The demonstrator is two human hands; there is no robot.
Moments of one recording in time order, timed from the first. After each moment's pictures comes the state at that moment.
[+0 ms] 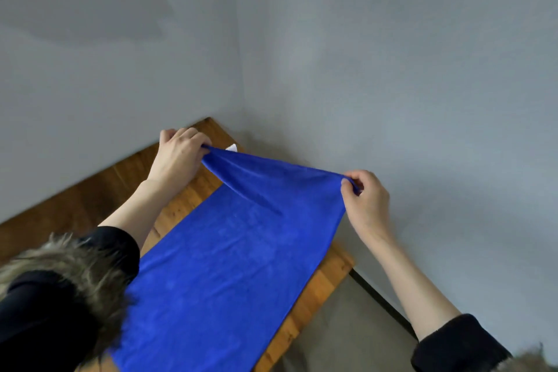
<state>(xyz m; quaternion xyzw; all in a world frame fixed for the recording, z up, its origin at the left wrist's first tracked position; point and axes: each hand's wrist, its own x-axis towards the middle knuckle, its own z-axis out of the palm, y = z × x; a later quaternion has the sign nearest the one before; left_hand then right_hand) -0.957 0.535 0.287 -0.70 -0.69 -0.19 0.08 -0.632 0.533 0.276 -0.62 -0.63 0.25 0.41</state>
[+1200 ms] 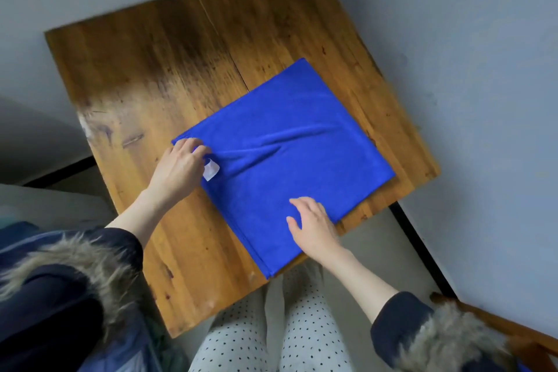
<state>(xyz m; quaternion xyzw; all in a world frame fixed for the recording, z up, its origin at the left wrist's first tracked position) -1.066 0.243 0.092 -0.60 -0.78 -0.04 -0.15 -0.782 0.285 0.096 -0.50 -0.79 0.33 -0.11</state>
